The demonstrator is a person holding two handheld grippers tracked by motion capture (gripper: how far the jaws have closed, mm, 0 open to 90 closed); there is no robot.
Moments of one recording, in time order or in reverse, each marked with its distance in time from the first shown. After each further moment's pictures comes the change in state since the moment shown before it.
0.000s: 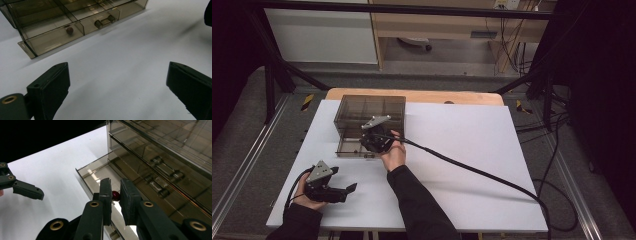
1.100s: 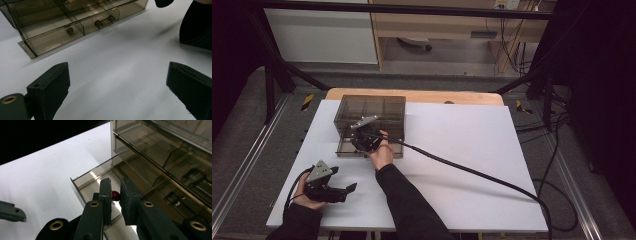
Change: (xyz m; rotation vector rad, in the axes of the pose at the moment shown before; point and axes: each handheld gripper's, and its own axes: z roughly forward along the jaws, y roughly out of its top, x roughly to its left) left arm 0.001 0.000 0.000 0.000 -0.002 0.001; right arm 0.005 0.005 0.046 0.015 -0.001 0.012
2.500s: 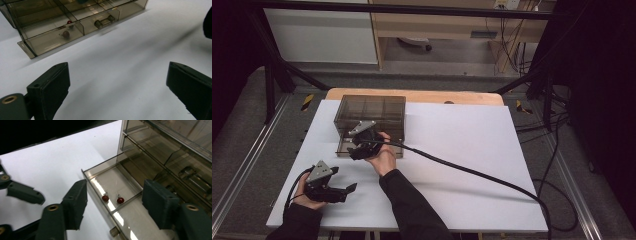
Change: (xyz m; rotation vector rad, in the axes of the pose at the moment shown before) left arm 0.000 0.000 0.000 -0.001 -0.002 -0.003; right arm 0.021 -0.001 -0.026 0.015 -0.043 -0.092
